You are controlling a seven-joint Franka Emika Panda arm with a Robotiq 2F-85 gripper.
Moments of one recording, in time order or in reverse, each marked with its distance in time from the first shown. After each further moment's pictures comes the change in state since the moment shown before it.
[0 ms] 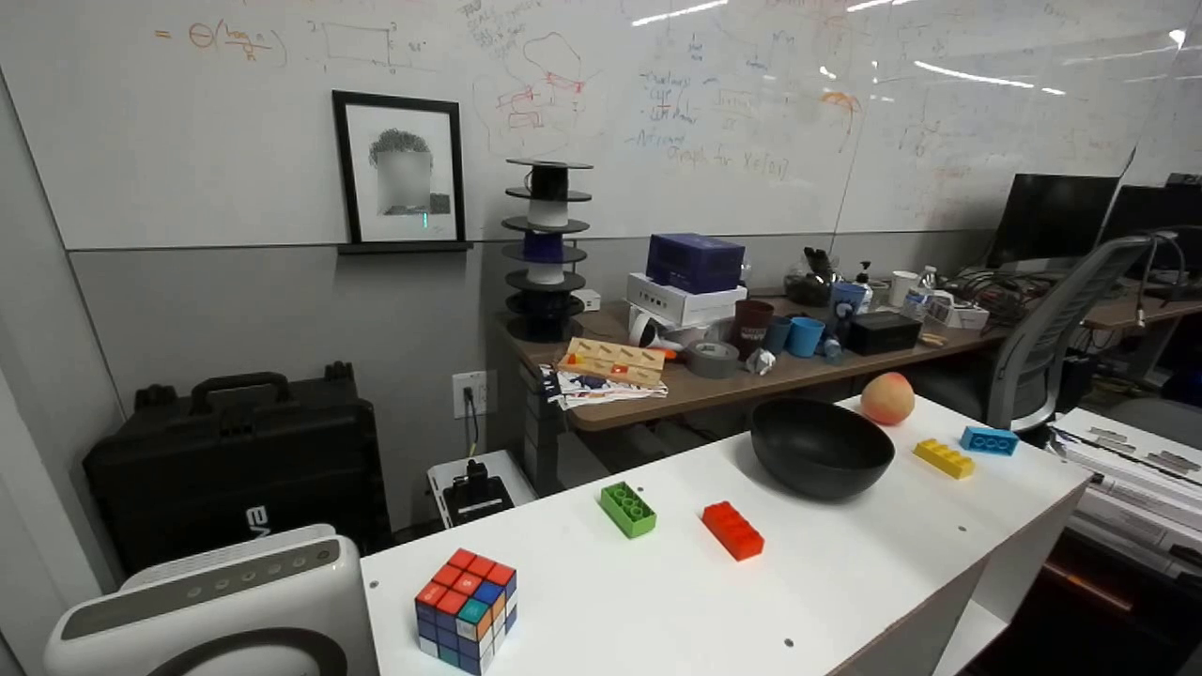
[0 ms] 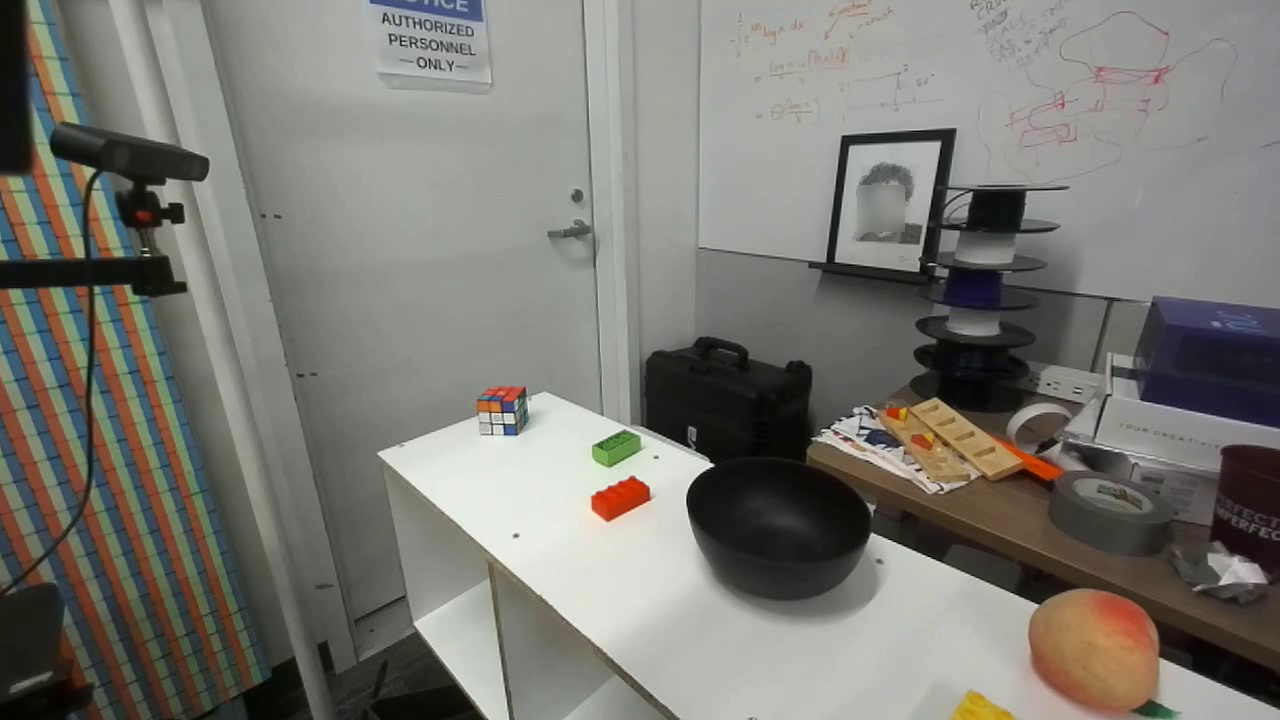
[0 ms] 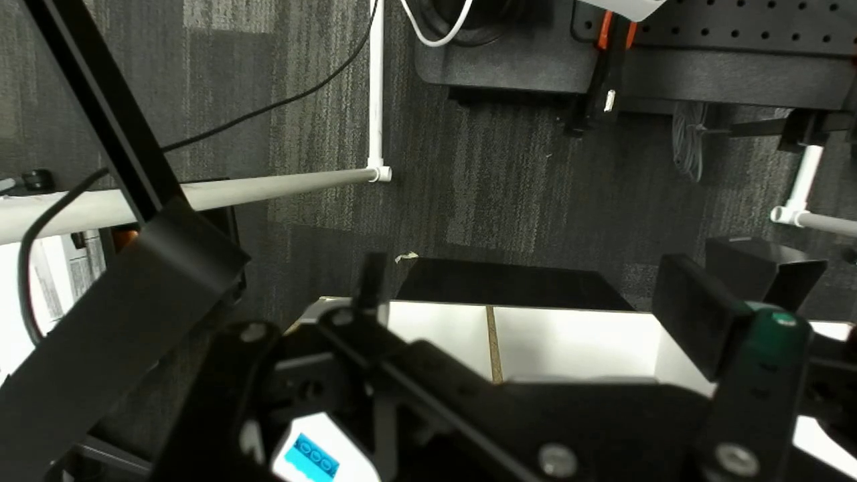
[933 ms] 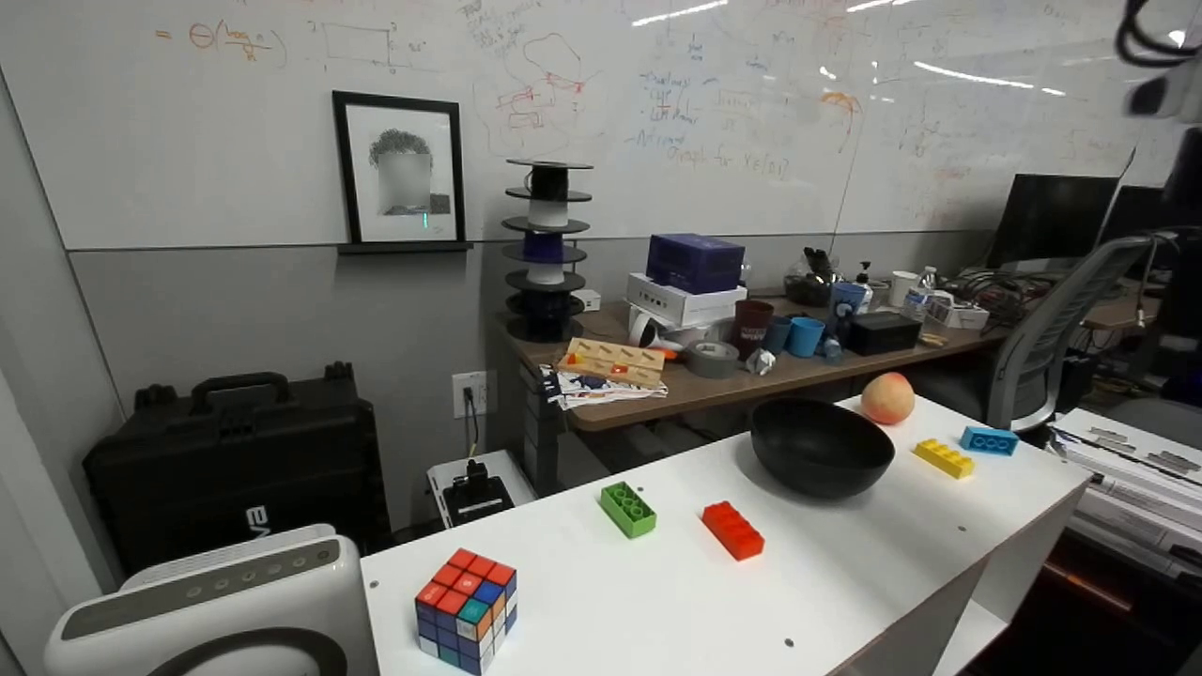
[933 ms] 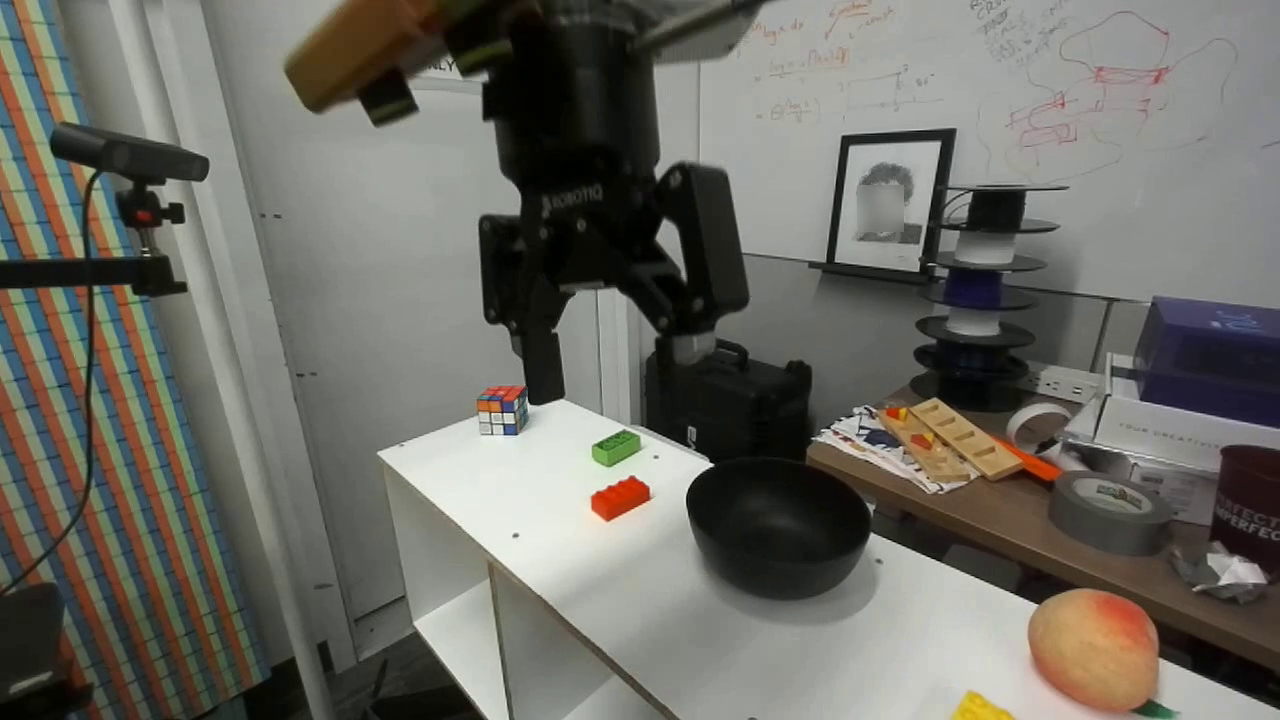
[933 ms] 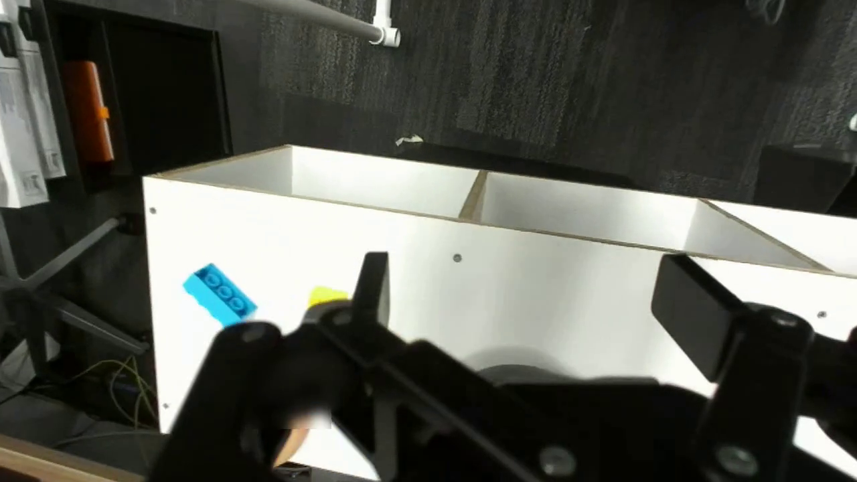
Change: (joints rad) arm 0.106 0.491 0.133 0.129 0.013 0.455 0.217
